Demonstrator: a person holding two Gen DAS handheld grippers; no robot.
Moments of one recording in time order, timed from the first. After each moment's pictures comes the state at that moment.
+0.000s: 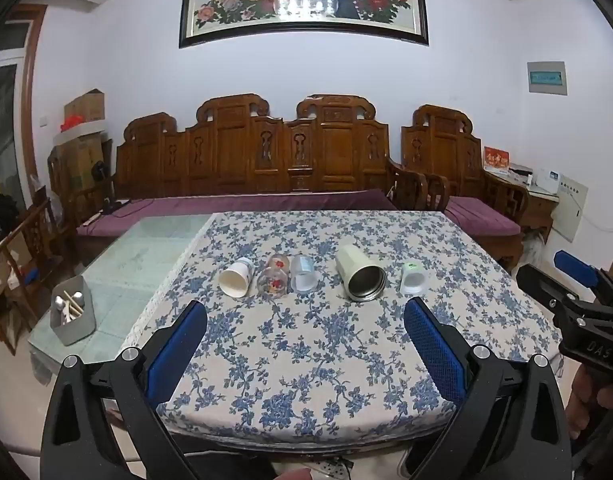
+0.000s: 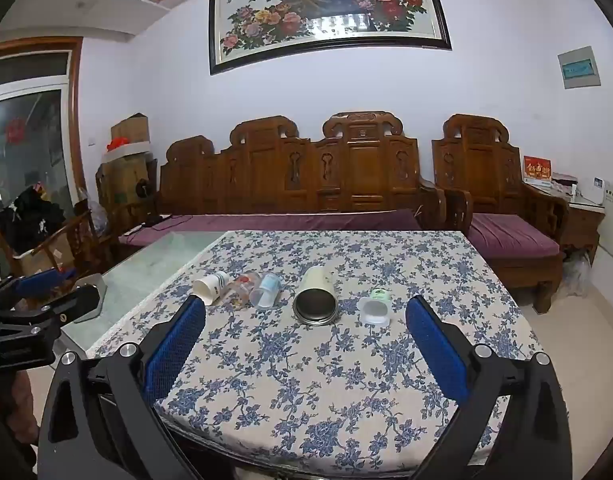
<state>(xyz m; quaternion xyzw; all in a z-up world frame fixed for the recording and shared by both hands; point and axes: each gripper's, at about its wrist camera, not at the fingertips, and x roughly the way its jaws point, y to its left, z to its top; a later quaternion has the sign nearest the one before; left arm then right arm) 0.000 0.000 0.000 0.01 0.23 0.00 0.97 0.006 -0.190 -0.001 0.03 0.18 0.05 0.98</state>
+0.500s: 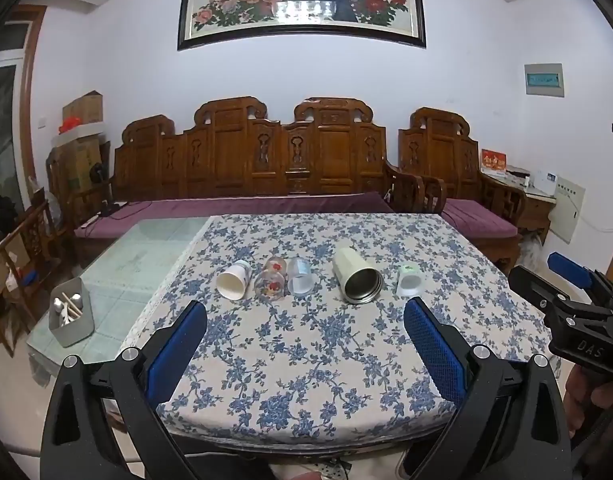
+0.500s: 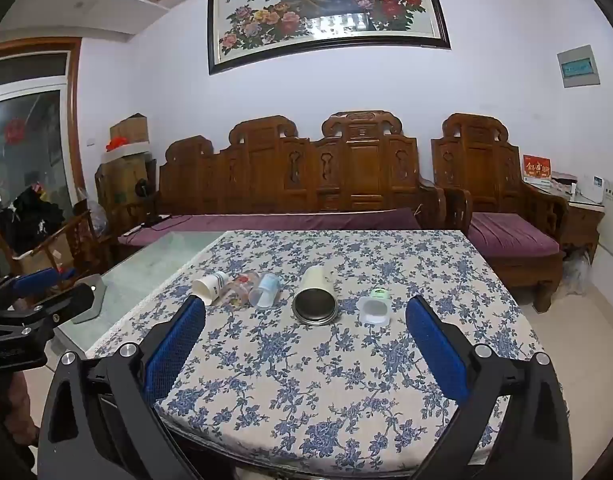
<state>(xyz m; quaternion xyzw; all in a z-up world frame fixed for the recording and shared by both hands) -0.002 -0.004 0.003 0.01 0.23 0.00 0.97 0.006 -0.190 -0.001 0.03 0.17 0.05 0.98</state>
